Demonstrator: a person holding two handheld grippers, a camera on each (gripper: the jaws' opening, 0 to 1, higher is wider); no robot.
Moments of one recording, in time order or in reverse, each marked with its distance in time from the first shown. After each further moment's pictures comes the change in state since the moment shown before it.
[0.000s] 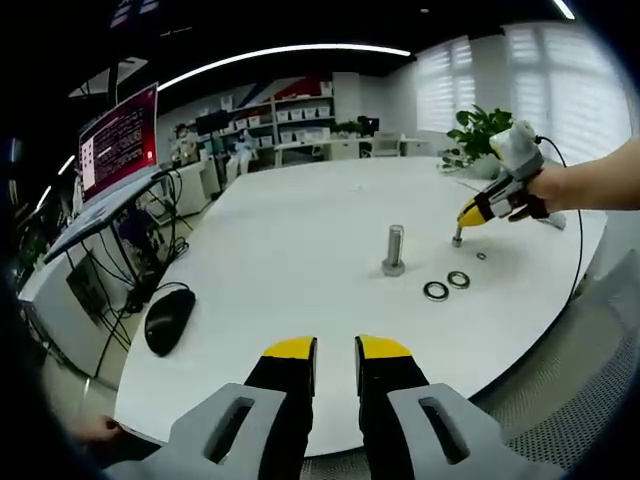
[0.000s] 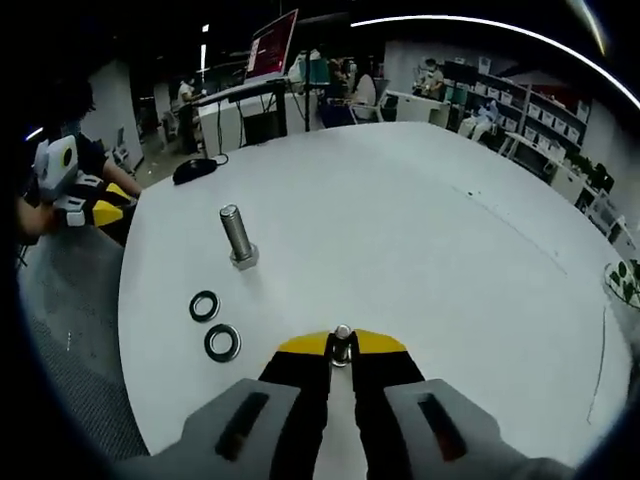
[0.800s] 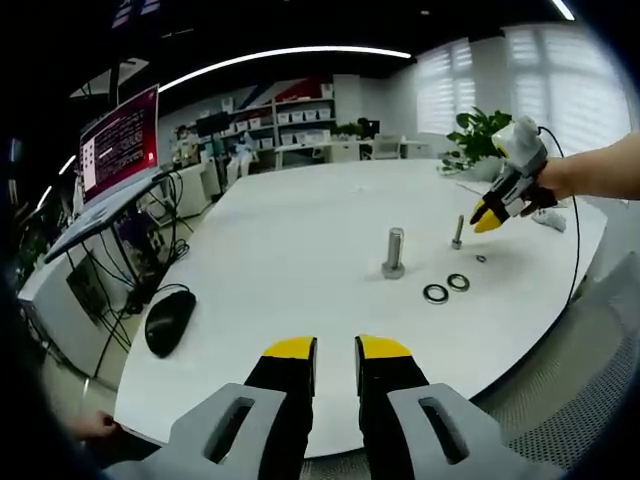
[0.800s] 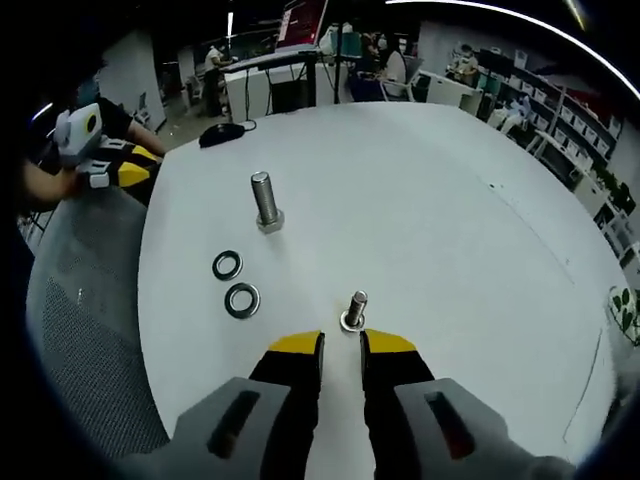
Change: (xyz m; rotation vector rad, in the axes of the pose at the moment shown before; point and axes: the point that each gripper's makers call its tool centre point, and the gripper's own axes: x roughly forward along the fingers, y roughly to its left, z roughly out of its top) left arm -0.001 0.000 0.002 -0.002 -0.011 0.000; right arm -0.022 0.007 -0.020 -0.116 0.159 0.119
